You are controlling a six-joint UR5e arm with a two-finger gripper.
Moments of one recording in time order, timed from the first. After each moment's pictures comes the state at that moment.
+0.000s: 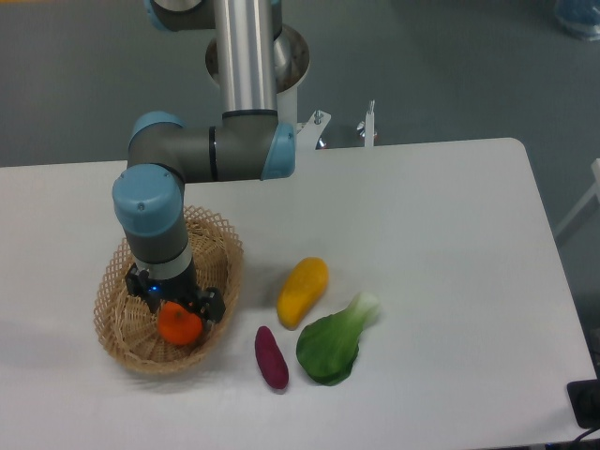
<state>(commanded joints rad) 2.03 -2.01 -1.72 -0.83 1.54 0.40</state>
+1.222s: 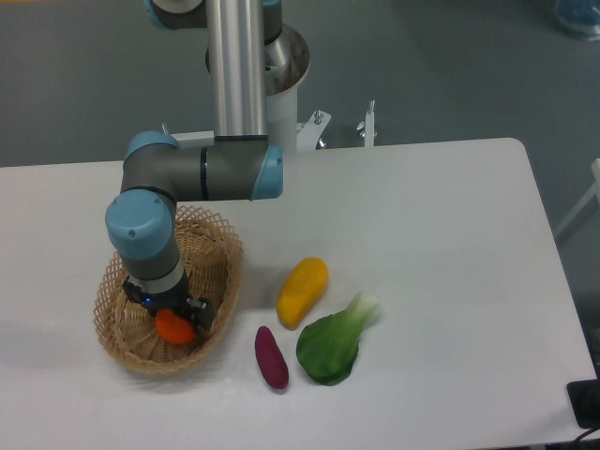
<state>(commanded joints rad) 2.00 -2.06 -1.72 -0.82 1.55 0.40</state>
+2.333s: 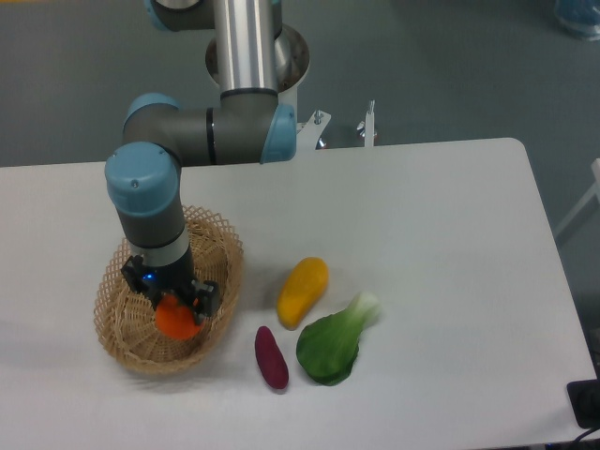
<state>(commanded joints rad) 2.08 -1.90 -1.65 -0.98 1.55 0.46</state>
